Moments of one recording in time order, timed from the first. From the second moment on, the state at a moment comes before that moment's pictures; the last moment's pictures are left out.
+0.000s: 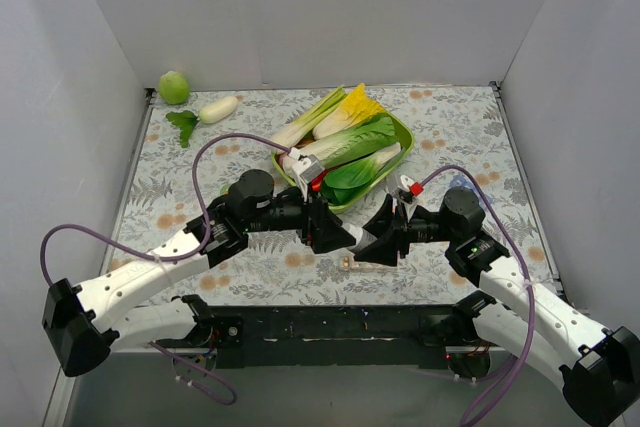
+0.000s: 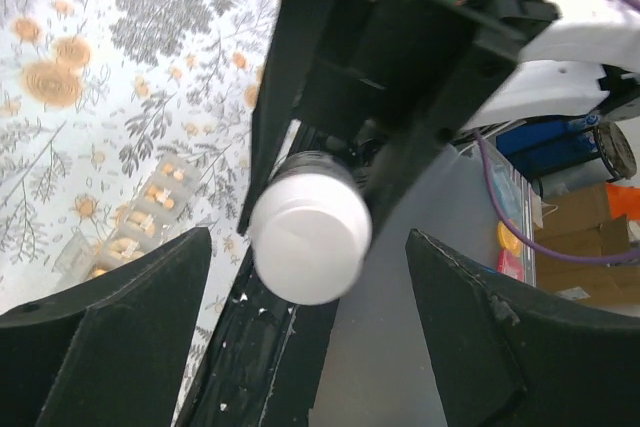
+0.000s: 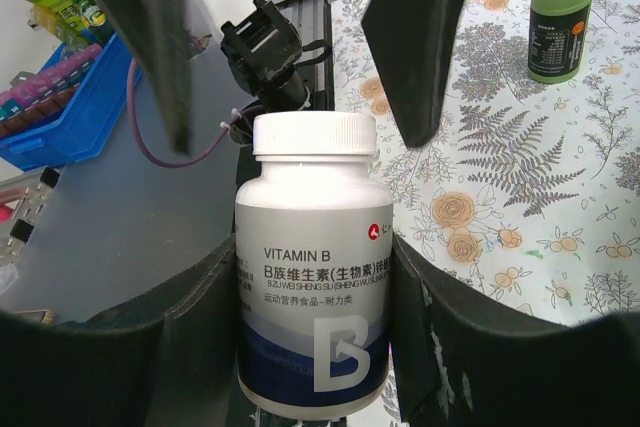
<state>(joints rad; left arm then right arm) -0.89 1.00 0.84 -0.02 0.51 -0.54 0.59 0.79 0.46 0.28 -1.04 0.31</state>
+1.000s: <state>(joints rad) -0.89 1.05 0.81 -0.01 0.51 -0.66 0.59 0.79 0.45 0.27 -1.04 0.29</state>
